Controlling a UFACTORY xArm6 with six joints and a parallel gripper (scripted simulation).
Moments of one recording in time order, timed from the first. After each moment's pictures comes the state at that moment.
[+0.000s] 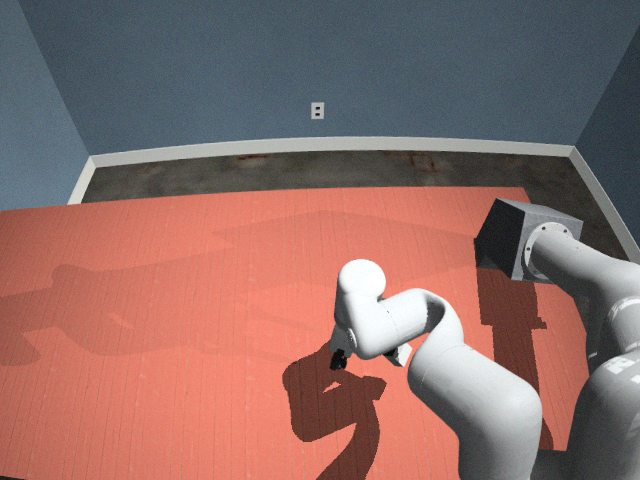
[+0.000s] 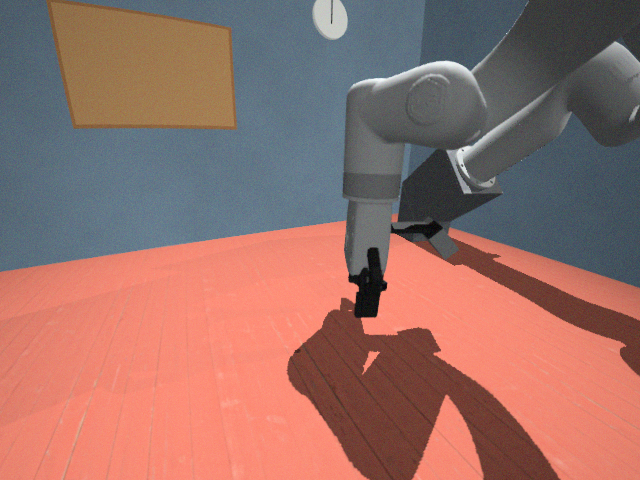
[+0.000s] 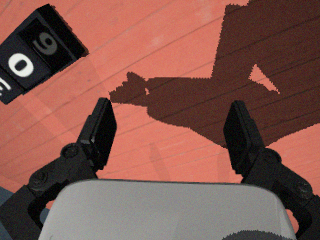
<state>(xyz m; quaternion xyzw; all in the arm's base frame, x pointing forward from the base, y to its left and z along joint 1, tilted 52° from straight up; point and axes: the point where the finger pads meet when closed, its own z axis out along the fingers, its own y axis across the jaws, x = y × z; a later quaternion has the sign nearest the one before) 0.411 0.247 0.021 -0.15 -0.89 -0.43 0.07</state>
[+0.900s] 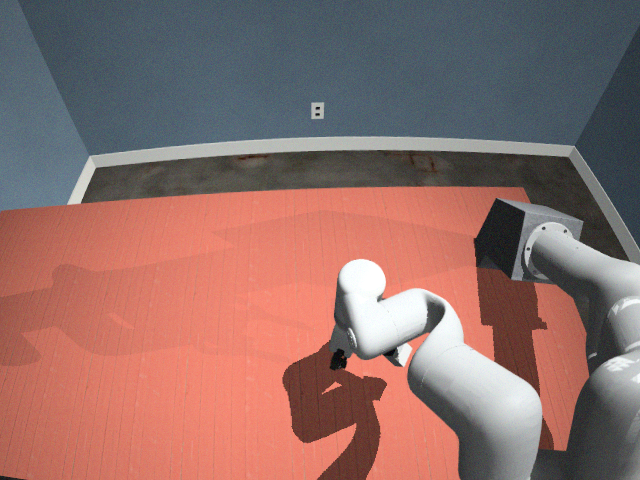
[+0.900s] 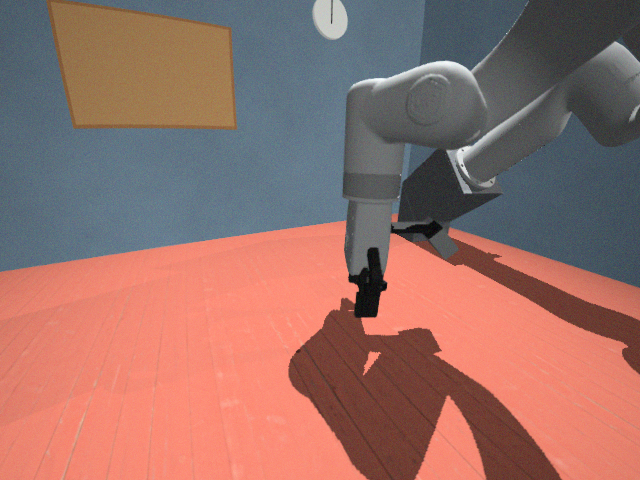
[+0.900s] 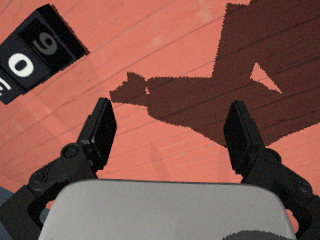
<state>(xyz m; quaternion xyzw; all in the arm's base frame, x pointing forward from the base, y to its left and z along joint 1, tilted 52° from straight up) 0.411 0.247 0.021 -0.15 -0.89 -0.43 0.07</state>
